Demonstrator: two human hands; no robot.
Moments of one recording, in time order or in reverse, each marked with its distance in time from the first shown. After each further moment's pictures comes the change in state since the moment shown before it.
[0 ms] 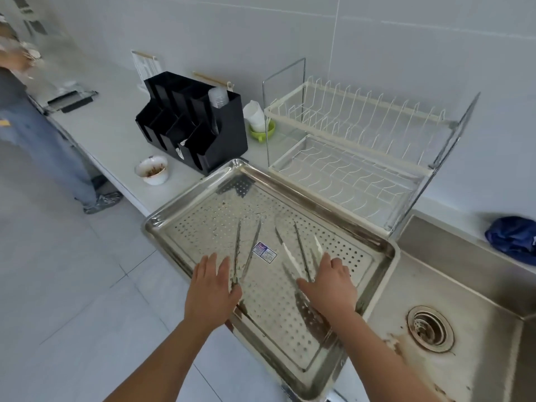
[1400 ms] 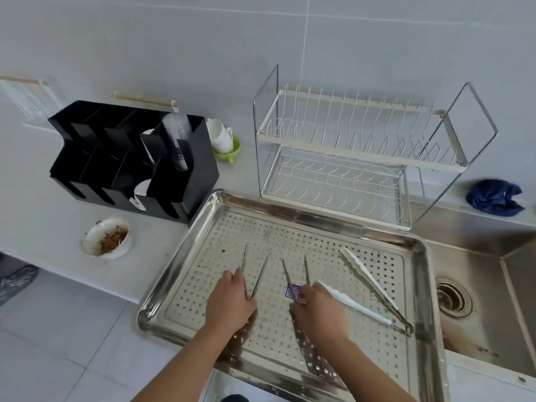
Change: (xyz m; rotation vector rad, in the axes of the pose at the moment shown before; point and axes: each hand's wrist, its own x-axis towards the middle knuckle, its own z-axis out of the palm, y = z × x) left_hand 0.177 -0.071 -0.011 -0.078 -0.219 0.291; right_hand 0.034 -0.136 0.077 0.103 0.133 0.166
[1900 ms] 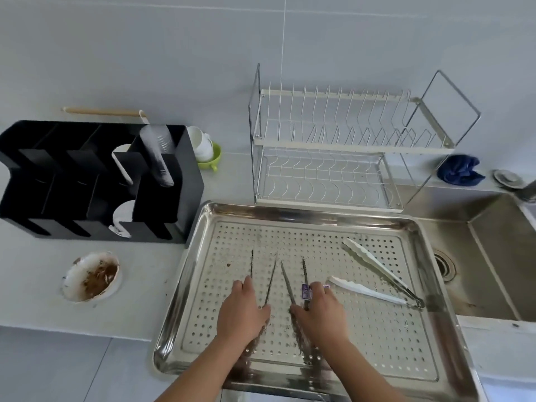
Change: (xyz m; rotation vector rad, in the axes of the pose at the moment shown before) left_hand 0.024 -0.030 -0.006 -0.041 -0.069 0.180; right_hand 0.002 -0.047 0.038 0.112 0.068 0.360
